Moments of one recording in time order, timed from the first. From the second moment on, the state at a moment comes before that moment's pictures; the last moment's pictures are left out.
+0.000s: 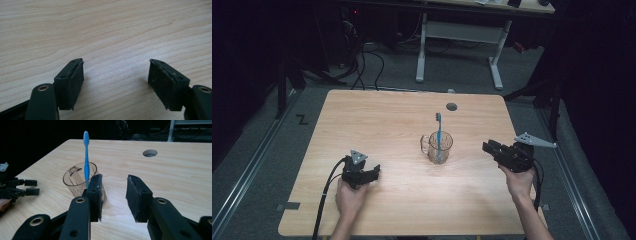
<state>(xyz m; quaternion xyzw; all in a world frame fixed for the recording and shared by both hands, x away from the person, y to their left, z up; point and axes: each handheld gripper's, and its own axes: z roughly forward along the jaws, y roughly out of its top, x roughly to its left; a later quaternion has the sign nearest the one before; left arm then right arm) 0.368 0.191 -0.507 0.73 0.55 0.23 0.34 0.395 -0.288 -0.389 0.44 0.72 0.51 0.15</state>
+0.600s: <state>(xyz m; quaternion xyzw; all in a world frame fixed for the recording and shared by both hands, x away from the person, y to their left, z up) 0.368 0.191 -0.507 0.73 0.55 0.23 0.34 0.390 -0.301 -0.413 0.46 0.71 0.51 0.15</state>
